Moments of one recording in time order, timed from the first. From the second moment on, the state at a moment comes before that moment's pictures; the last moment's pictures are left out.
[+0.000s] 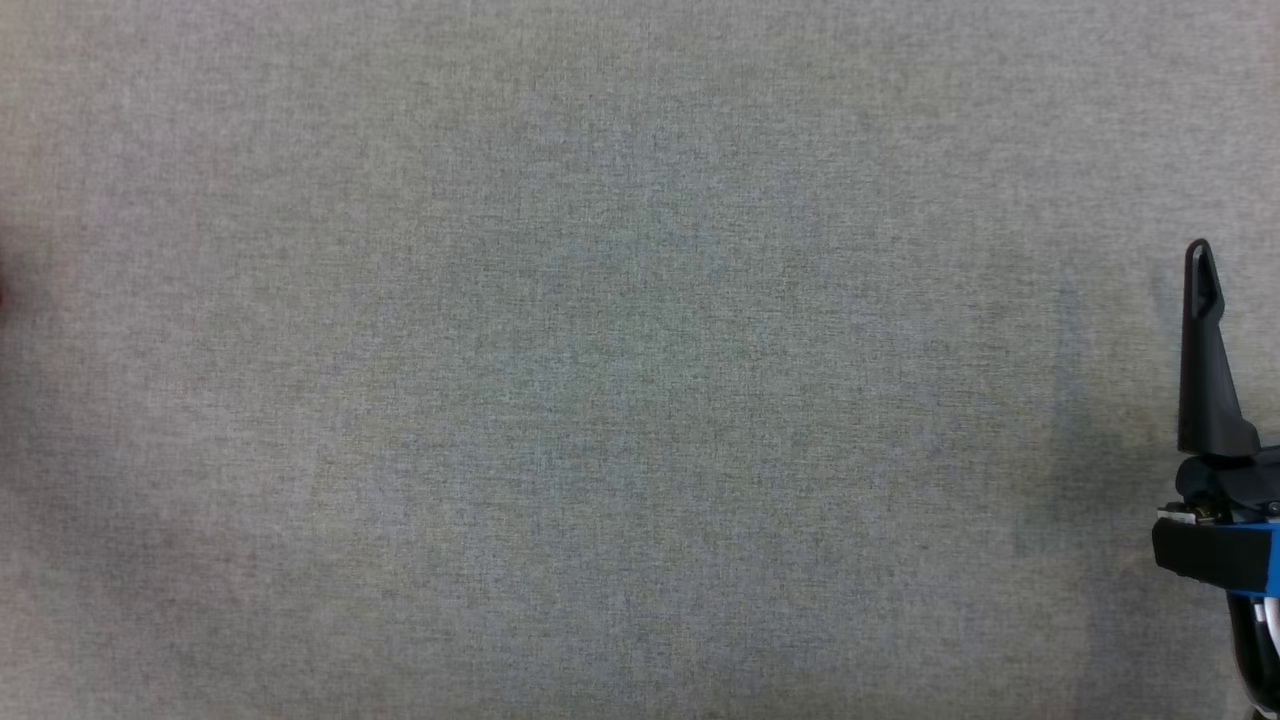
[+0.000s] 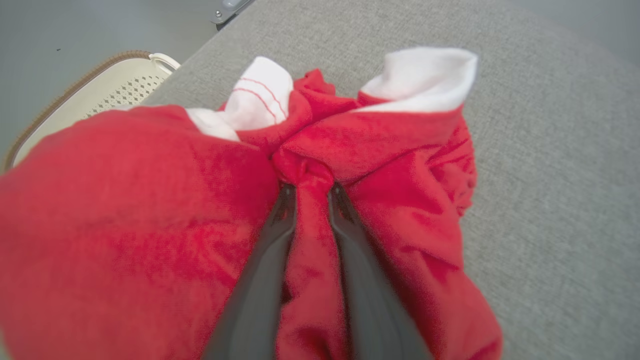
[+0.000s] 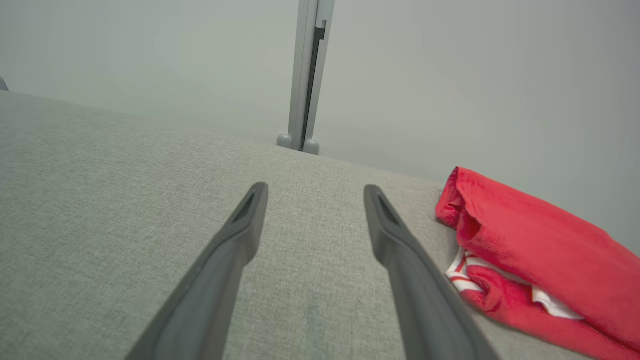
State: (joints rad) left arm -1.04 0.48 0.25 1.23 -0.31 -0.12 0.21; right arm -0.14 -0.16 -0.17 -0.31 0.02 0.13 -0.07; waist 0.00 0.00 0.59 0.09
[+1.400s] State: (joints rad) left arm -1.03 0.27 -0.53 0.52 -0.50 -0.13 -0.08; right arm -0.14 -0.05 0.03 0.10 0.20 0.13 -0.26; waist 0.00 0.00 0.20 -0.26
